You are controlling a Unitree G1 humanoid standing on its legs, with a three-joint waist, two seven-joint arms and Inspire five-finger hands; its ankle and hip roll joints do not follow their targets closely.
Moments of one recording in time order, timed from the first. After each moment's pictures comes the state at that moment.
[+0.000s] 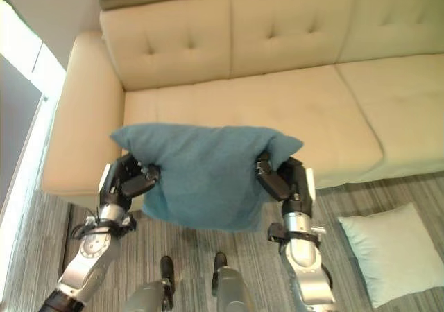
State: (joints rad) left arm 0.04 0.36 -0.30 0.03 -0.45 -0.21 0.29; right arm 0.11 -0.35 0.05 -0.05 0.24 -0.19 -0.24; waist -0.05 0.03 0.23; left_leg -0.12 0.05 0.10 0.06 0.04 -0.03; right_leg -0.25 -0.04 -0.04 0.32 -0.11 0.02
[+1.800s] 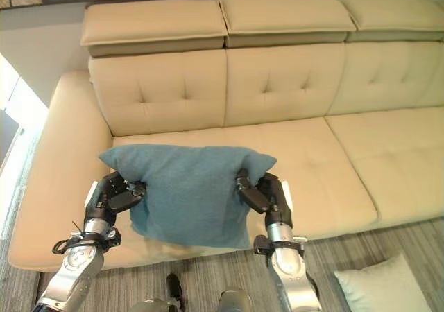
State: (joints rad) left arm 0.07 0.40 -0.22 0.07 -0.45 -0.16 0.23; right arm 0.13 -0.31 0.10 -0.03 0.20 -0.14 -0.18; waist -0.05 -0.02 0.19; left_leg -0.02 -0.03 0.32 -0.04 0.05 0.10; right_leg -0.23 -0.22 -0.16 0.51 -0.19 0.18
